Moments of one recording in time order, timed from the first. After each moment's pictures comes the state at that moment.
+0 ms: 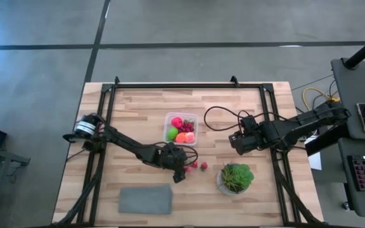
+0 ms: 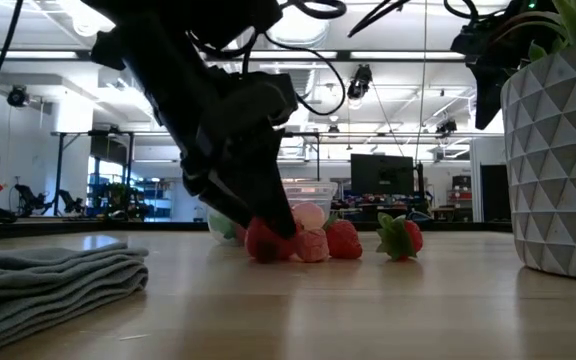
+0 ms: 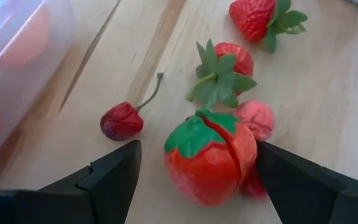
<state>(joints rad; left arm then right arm) -0.29 1.87 1.09 -0.17 -0.27 -0.60 0.30 1.23 0.96 -1.23 0.54 1.46</state>
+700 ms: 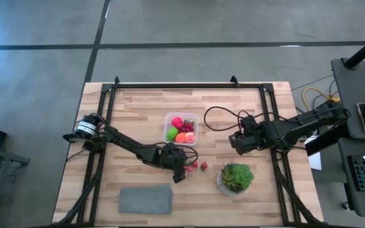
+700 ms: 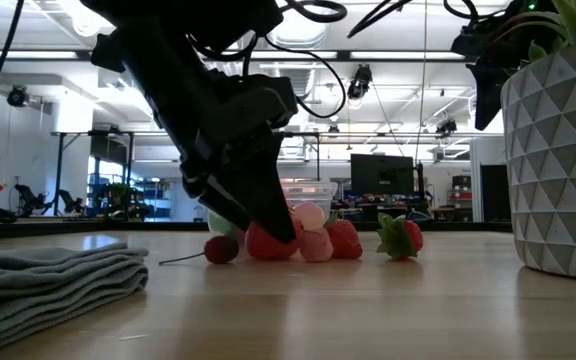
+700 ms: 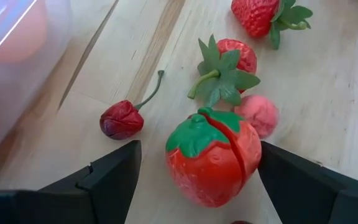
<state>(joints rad) -0.29 1.88 1.09 -0.17 -0.27 -0.60 0.30 1.23 0.96 -1.23 0.54 1.45</state>
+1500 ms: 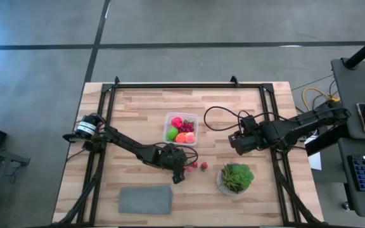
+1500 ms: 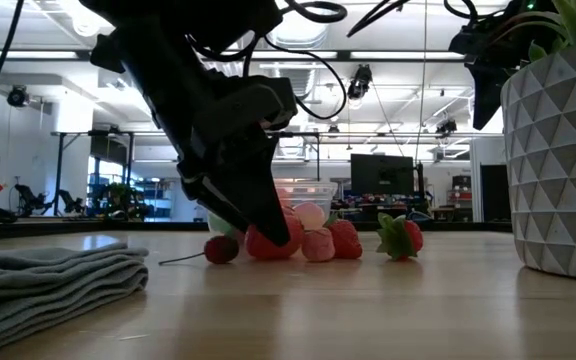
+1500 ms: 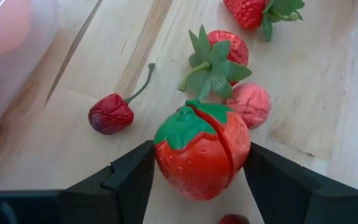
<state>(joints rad) -0.29 1.88 1.09 -0.17 -0.24 -0.59 0.30 1.23 0.96 -1.22 0.54 1.47</state>
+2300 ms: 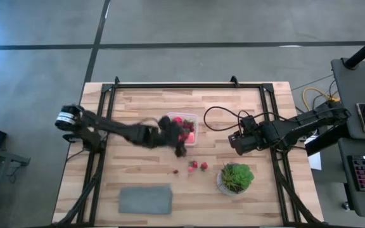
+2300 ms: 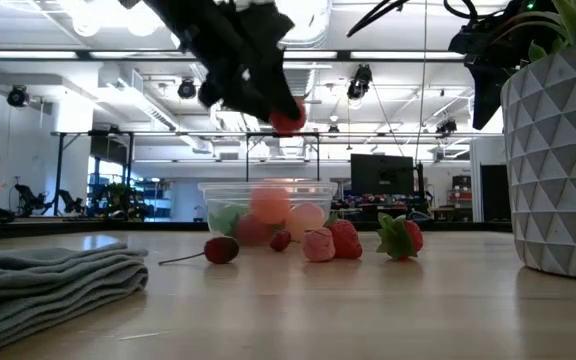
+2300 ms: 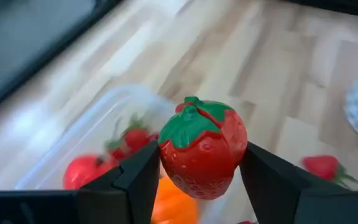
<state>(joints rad) -0.15 1.60 1.12 -0.24 -0.54 -0.40 0.30 1.23 0.96 -1.21 0.54 1.47</state>
